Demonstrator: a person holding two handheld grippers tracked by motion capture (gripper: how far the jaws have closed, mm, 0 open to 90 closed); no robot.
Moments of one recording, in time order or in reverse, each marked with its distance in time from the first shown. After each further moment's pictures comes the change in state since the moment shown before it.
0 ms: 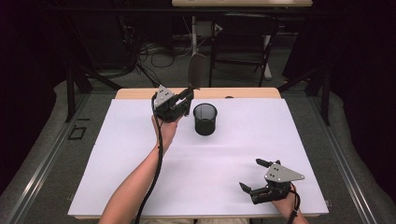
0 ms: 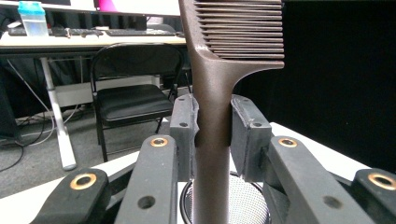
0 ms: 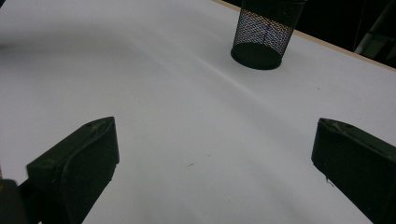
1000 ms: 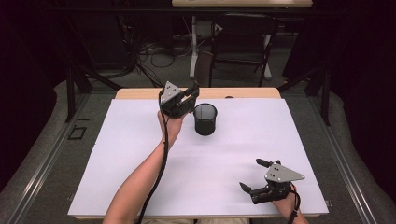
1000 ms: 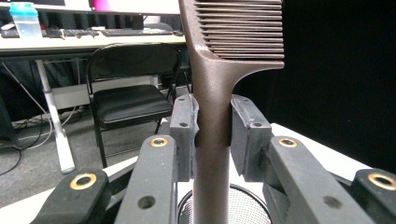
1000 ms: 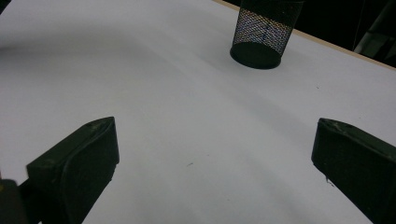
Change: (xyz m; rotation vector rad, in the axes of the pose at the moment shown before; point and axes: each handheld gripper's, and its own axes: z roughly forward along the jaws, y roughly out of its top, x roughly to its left) left arm -0.005 0.005 0.022 0.015 -0.011 0.019; right arm 0.000 0.000 0.000 0.000 -0.001 0.001
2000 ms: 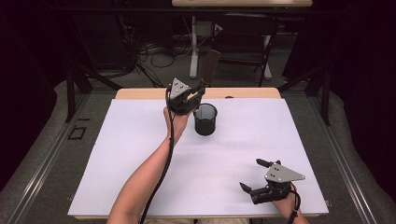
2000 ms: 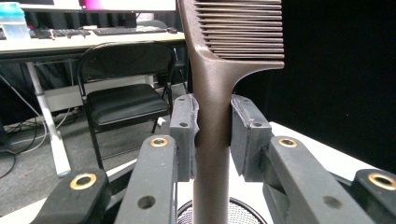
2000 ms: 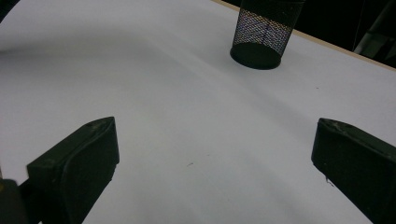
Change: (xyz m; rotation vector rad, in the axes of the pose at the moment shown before) left arm -0.006 0.002 0.020 0.012 -0.020 0.024; right arm 0.000 0.000 0.000 -0.001 -0.001 0.001
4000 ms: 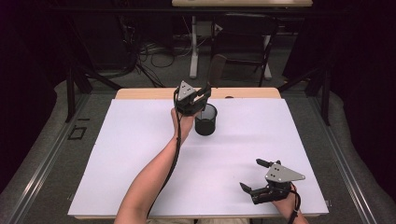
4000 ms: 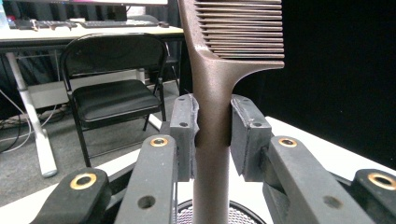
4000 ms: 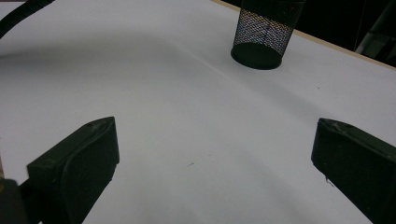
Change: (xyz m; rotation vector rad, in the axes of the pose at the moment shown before) left arm 0.000 -0.021 0.028 0.015 -0.029 -0.011; right arm 0.000 0.000 0.000 -0.001 0.003 0.003
